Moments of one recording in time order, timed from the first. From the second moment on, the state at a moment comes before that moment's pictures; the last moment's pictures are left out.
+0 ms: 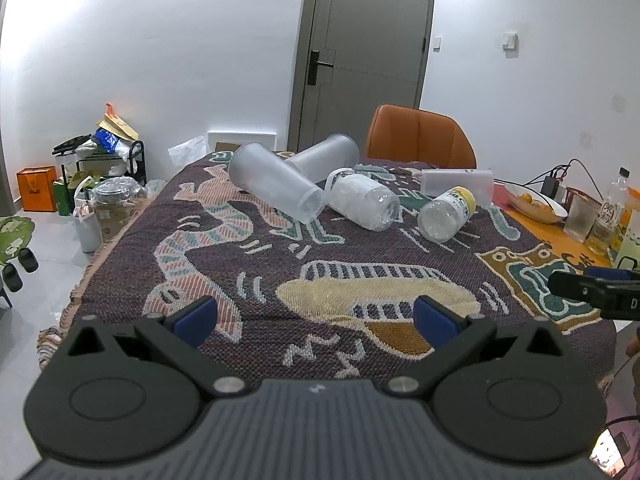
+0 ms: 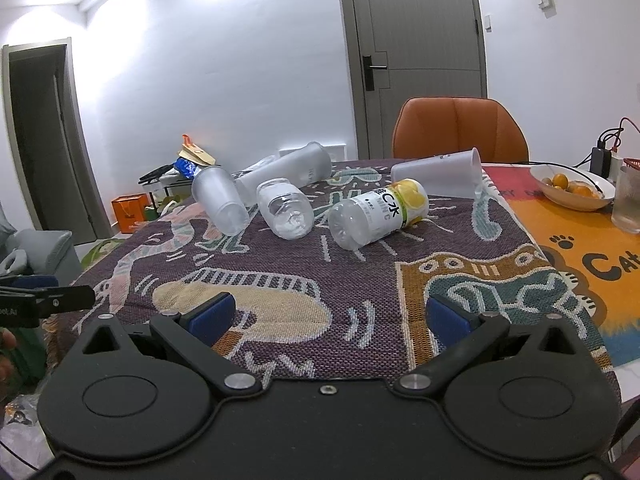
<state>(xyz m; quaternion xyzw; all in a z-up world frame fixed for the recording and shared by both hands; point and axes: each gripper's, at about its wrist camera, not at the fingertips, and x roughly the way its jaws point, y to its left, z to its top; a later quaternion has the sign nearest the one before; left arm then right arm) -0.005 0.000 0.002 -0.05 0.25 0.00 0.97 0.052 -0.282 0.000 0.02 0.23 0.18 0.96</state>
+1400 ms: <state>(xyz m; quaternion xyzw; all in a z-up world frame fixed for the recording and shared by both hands) 0.104 0.061 -0.001 -0.19 0.26 0.04 0.95 0.183 -0.212 0.023 -0.06 0.27 0.26 0.93</state>
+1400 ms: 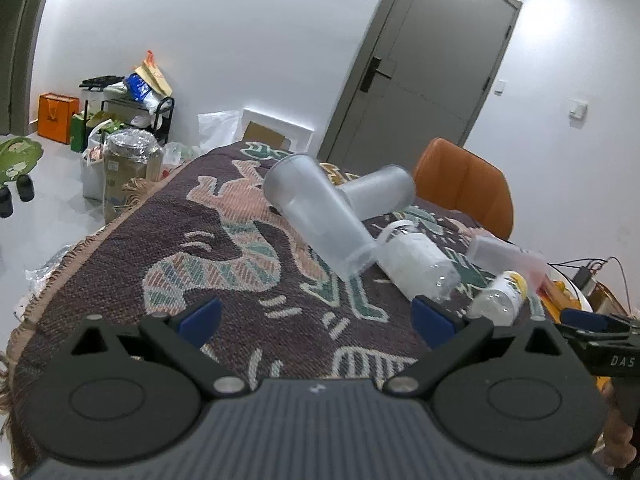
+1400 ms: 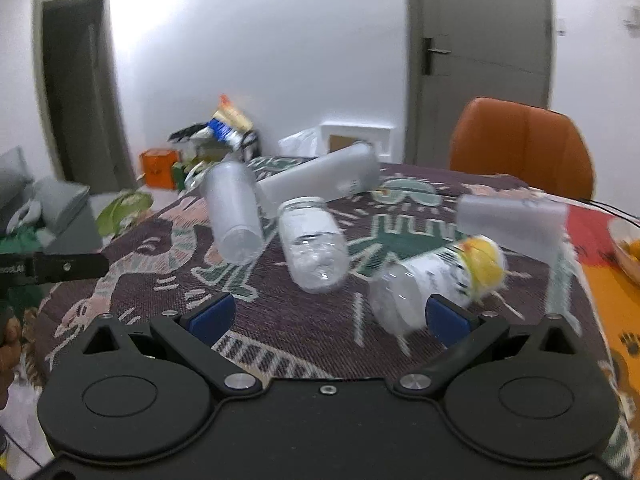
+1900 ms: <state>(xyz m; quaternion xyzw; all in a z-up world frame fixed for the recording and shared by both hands) 0.149 0.098 -0.023 -0.28 0.31 0.06 0.91 0.271 -0.145 0.014 -0.12 0.34 0.31 0.88</state>
